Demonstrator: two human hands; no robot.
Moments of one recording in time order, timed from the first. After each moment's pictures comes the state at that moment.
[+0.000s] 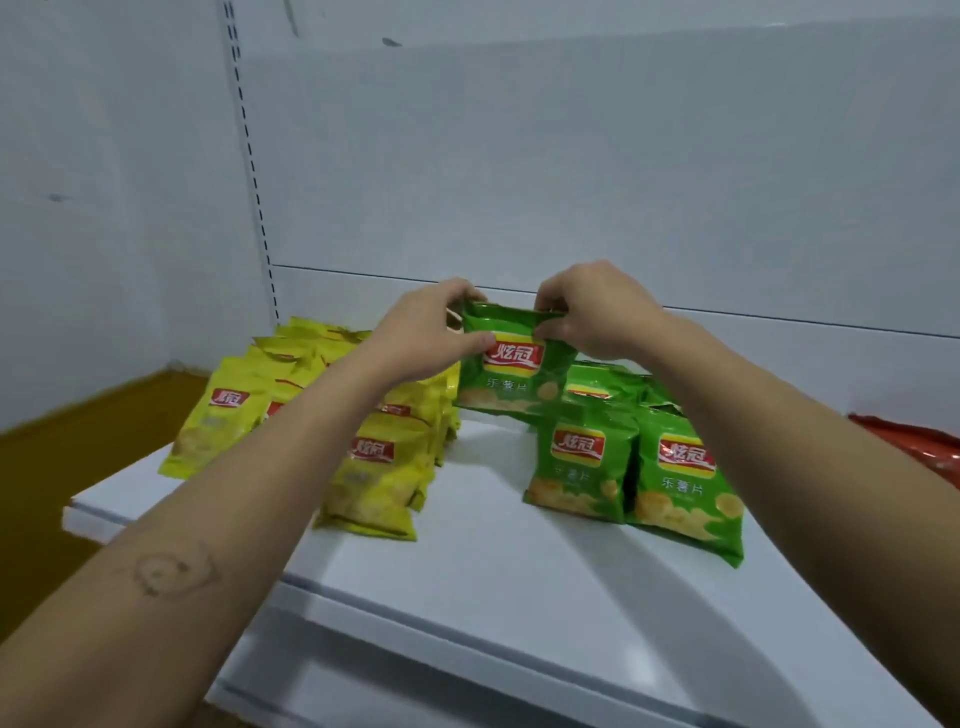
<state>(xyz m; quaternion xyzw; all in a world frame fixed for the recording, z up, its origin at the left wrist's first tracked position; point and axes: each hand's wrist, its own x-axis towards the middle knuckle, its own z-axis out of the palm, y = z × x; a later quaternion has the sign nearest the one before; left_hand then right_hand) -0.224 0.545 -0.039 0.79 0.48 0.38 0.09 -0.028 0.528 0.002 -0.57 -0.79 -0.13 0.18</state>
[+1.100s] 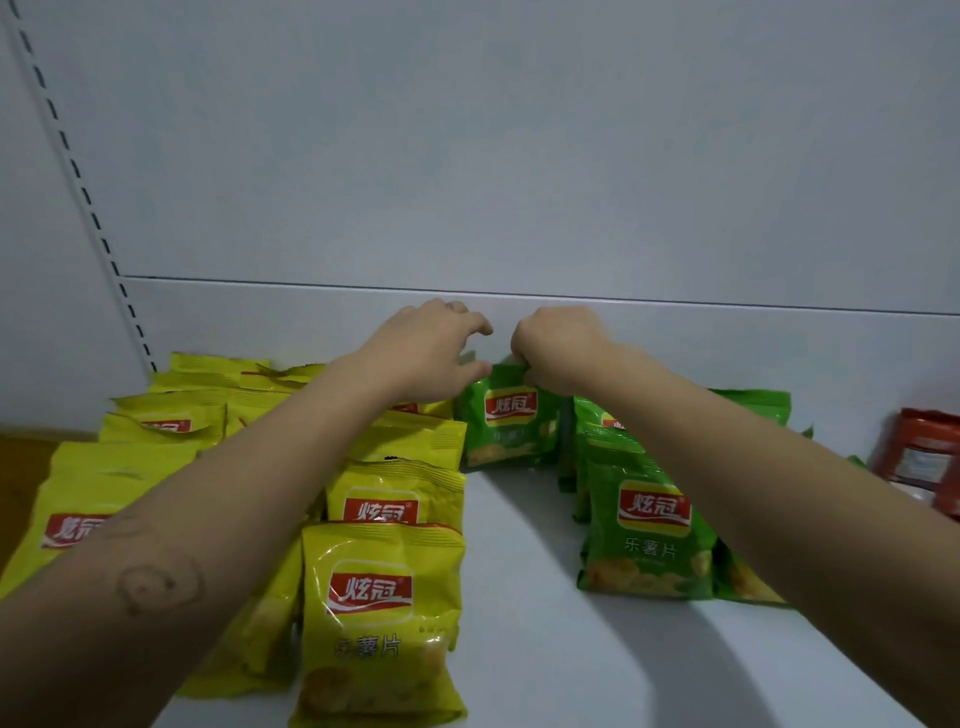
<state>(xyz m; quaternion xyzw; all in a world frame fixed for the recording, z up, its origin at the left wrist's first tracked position) -0.237 0.735 -0.064 0.90 0.39 0.16 -0.09 -0.073 0.699 -0.054 -0.65 -0.72 -0.23 -0.07</state>
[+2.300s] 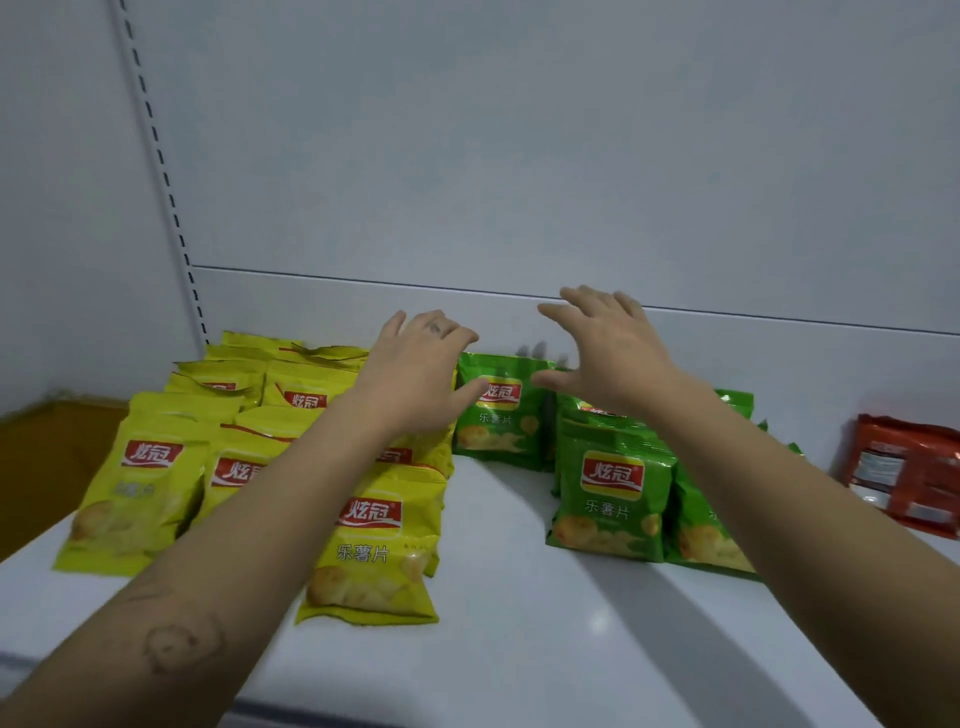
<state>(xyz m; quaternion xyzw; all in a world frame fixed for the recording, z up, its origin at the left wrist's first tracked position) -0.252 0.649 -0.085 0.85 0.45 0.21 -0.16 -0.038 0.601 -0.052 -0.66 -0.72 -0.19 0.11</state>
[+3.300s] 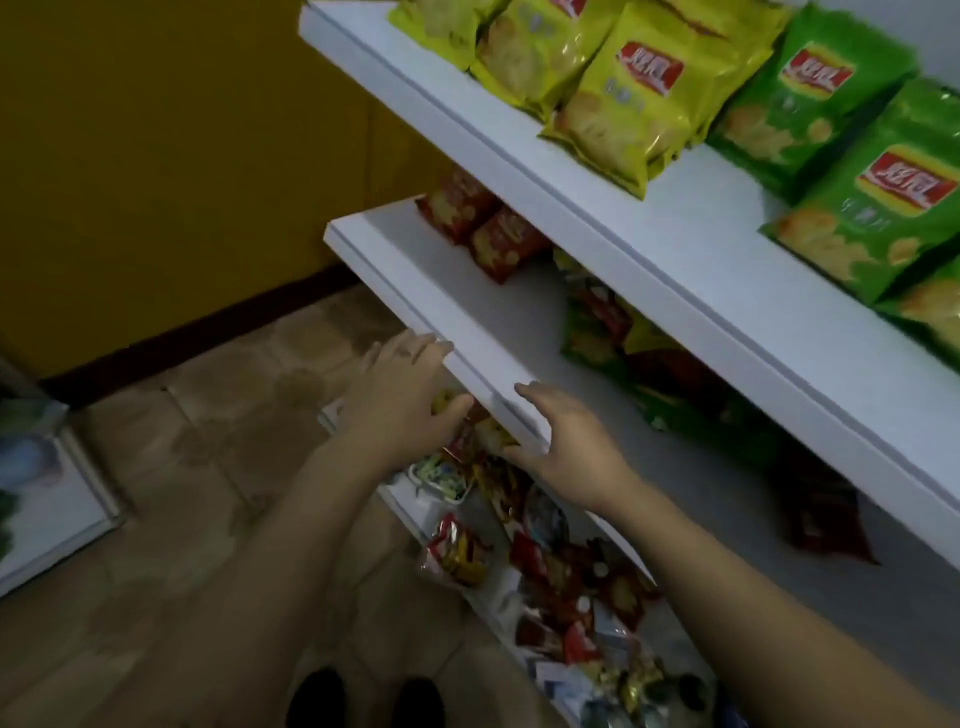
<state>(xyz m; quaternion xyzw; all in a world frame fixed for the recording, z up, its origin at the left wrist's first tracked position) -0.322 0.297 -0.396 0.63 0.74 0.21 0.11 -0.122 0.354 -0.370 -0.46 -0.87 0.18 0.01</state>
